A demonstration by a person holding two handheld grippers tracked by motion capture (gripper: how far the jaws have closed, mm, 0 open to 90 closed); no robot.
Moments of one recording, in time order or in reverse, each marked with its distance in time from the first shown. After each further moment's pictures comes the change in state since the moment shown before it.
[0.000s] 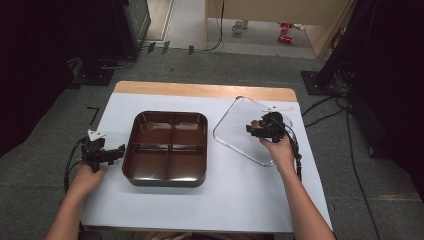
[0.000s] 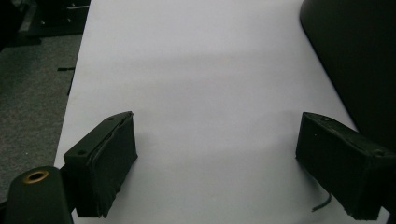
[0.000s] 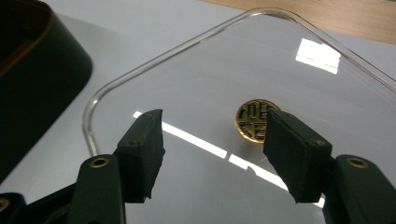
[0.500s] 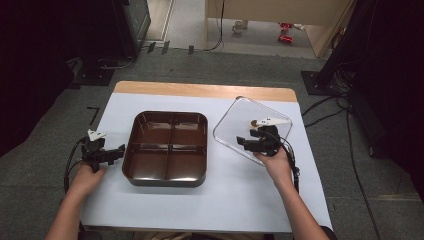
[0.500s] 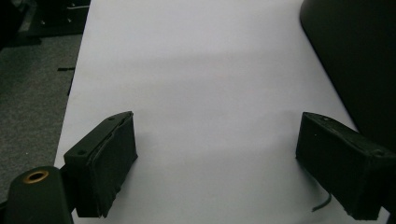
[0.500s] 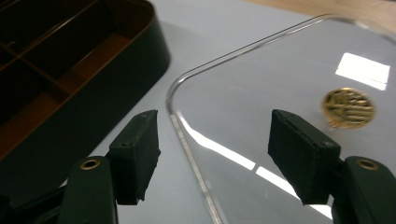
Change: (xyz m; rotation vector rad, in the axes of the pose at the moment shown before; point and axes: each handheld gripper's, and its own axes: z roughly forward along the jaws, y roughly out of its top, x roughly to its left) left arm 0.000 0.000 0.000 0.000 0.000 0.000; right arm 0.043 -0.026 -0.022 -0.042 0.138 -0.055
